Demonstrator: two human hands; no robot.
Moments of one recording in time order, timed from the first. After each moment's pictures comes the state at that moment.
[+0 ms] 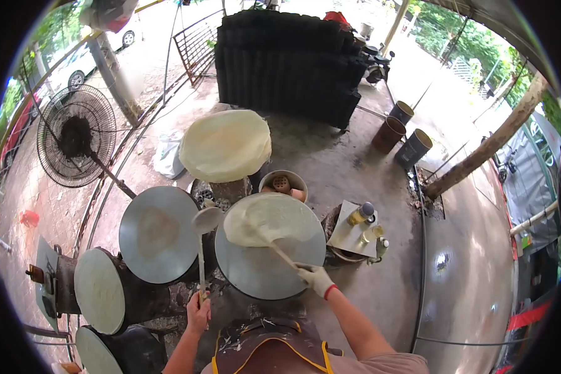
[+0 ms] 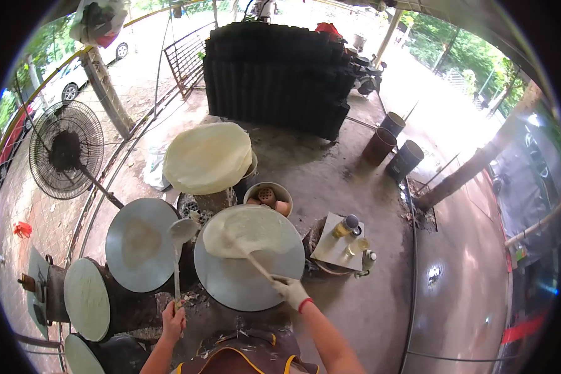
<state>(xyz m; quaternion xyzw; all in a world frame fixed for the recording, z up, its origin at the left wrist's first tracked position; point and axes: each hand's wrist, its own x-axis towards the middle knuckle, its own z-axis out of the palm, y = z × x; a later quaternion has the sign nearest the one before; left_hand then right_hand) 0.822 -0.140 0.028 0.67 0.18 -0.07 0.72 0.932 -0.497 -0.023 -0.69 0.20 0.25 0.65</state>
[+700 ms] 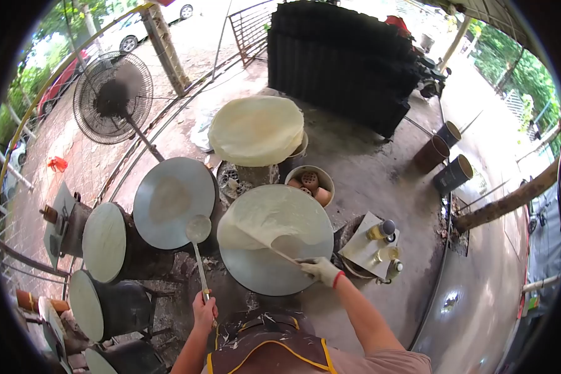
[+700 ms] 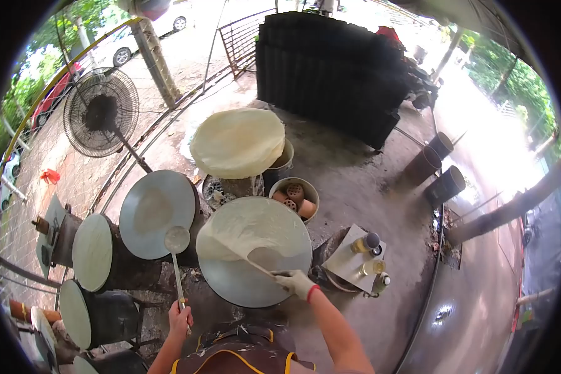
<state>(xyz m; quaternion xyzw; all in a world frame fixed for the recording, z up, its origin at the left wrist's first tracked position) 0.779 -0.239 0.017 0.61 0.37 0.03 0.70 0.995 -0.553 -0.038 -0.66 0.06 0.45 0.59</state>
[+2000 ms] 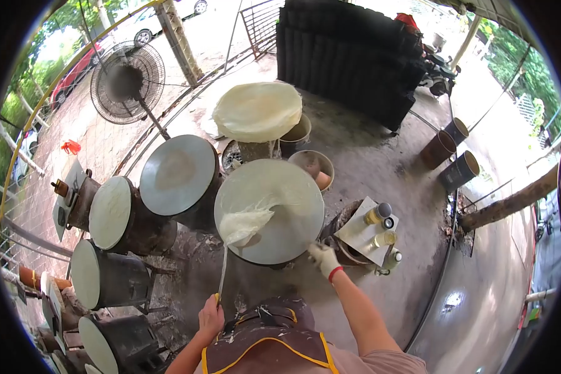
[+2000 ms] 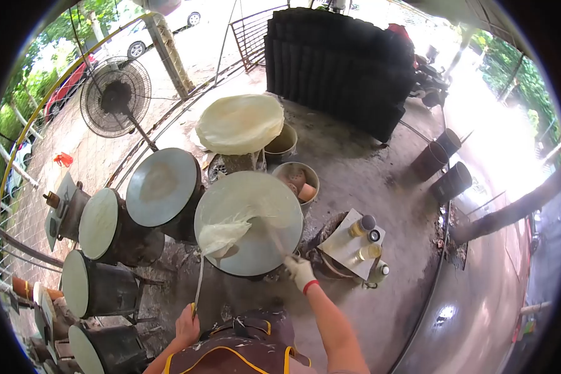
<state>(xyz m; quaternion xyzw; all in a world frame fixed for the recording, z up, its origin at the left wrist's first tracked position) 0.654 -0.337 0.008 0.94 0.20 0.01 0.26 0.935 -0.620 -0.048 -0.65 0.17 0.35 0.66</state>
